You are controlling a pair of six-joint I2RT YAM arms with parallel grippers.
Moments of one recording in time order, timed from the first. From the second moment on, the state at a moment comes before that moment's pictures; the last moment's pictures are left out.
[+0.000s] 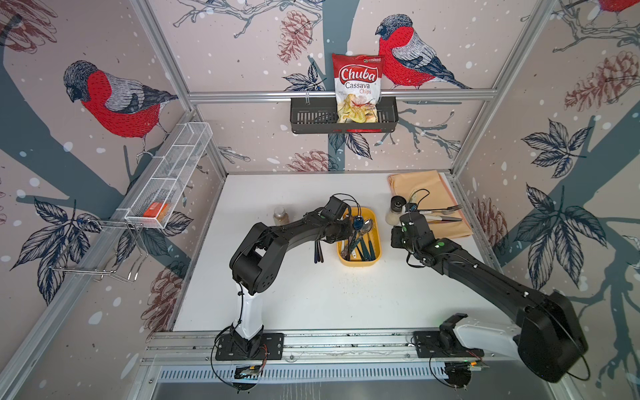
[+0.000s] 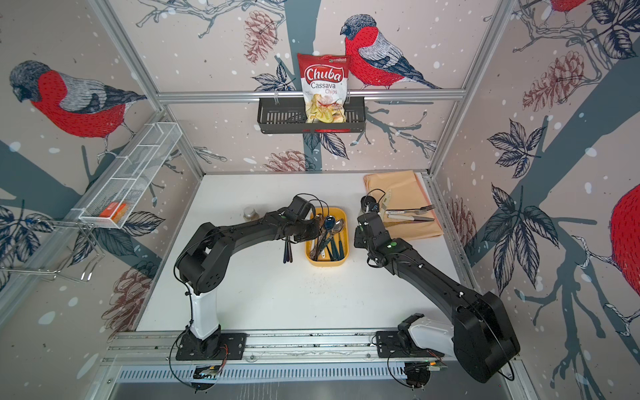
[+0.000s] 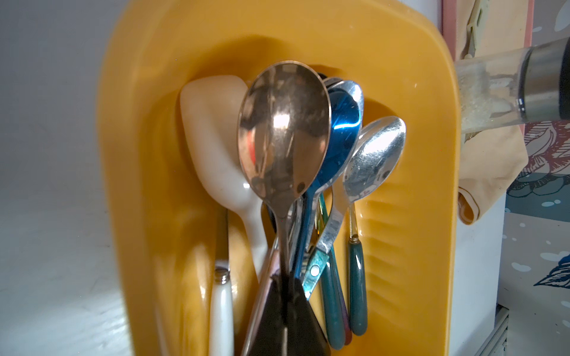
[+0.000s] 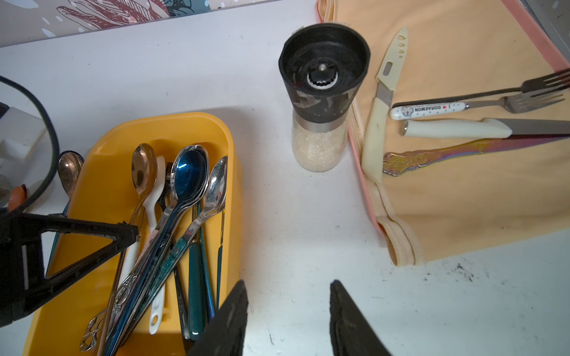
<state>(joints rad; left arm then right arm) -0.66 1.97 1.33 -0.32 0.23 -0.74 0.56 1.21 0.77 -0.33 0.29 0.43</state>
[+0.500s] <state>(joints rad) -0.66 1.98 1.36 -0.33 0.23 -0.73 0.56 1.24 0.76 -0.32 0.28 0.43</state>
